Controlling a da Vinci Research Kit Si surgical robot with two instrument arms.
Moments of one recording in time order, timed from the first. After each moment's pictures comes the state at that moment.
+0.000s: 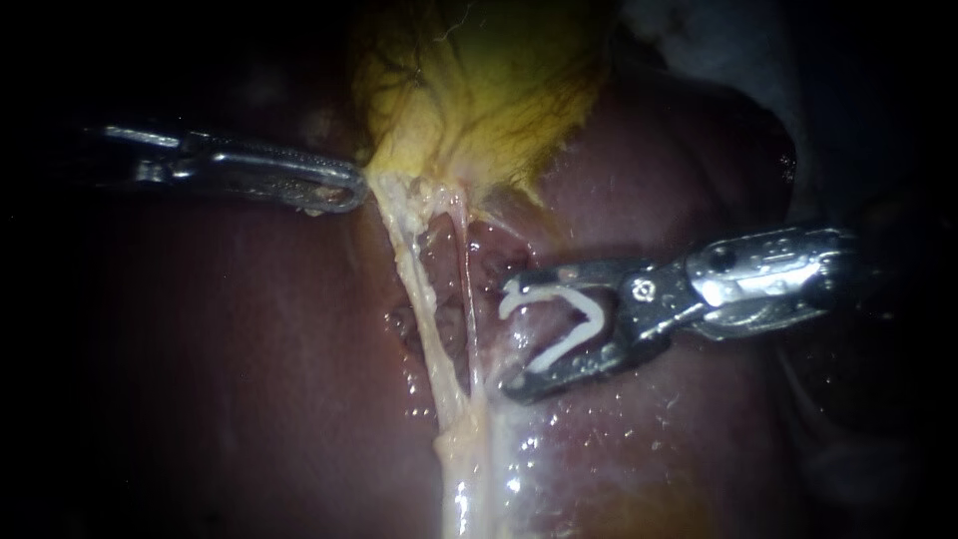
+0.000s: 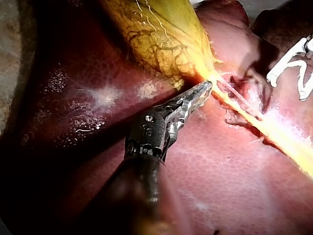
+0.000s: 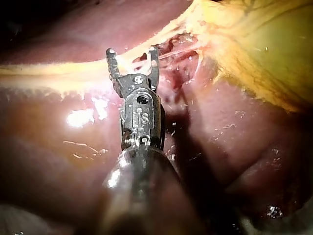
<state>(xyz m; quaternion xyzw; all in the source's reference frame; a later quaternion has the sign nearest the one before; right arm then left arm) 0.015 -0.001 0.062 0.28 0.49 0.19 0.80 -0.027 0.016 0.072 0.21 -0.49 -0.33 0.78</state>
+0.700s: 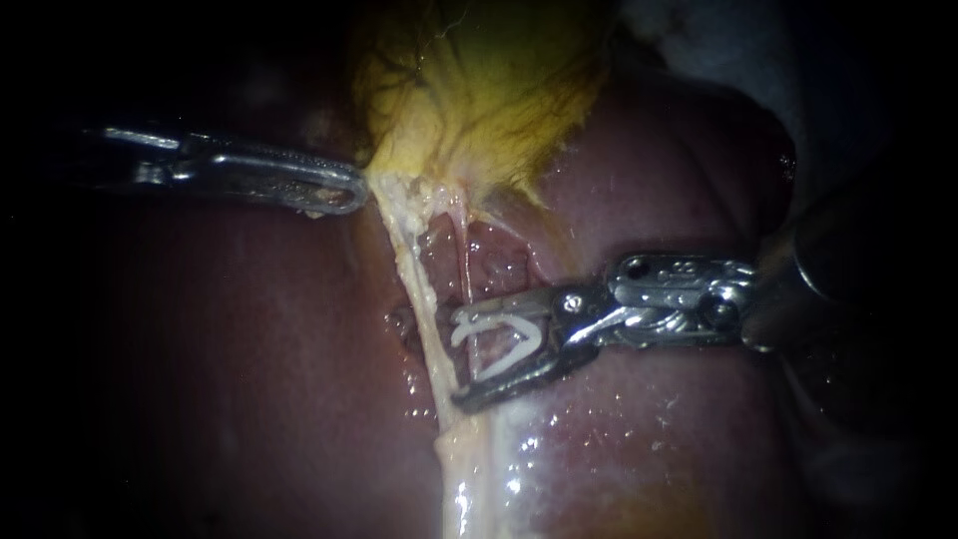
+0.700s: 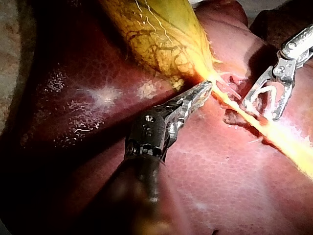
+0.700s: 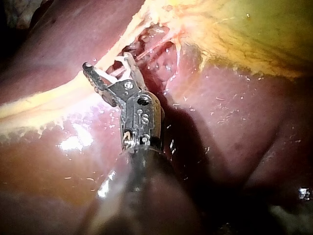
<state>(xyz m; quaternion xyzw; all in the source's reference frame) 0.017 -0.004 0.072 0.38 0.47 0.23 0.76 -0.028 0.016 0.072 0.21 -0.49 -0.33 0.78</state>
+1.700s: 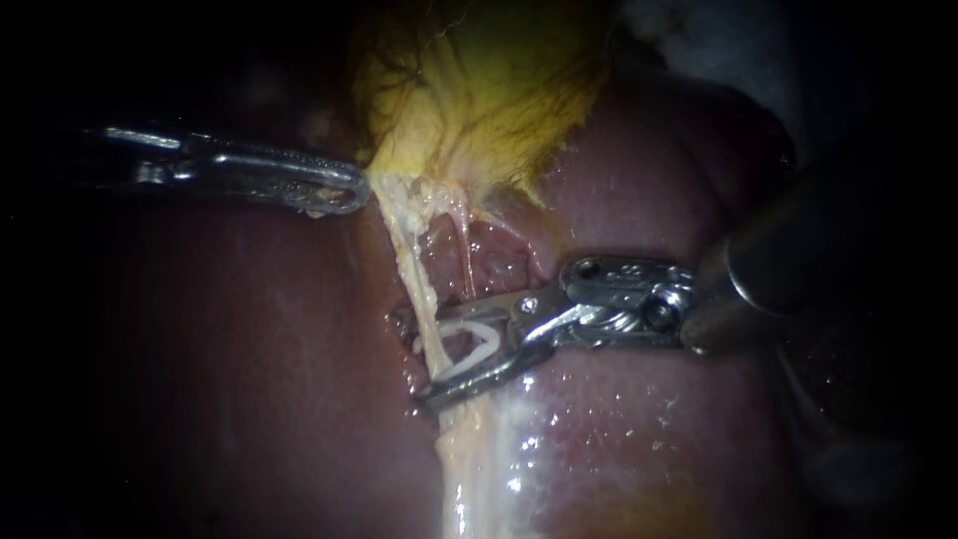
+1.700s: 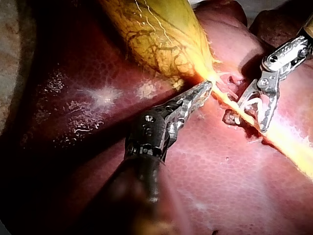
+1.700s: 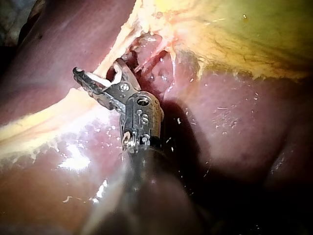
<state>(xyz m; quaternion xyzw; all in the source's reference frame) 0.021 -0.004 0.076 0.41 0.48 0.23 0.73 -0.028 0.016 0.072 0.21 -0.49 -0.33 0.78</state>
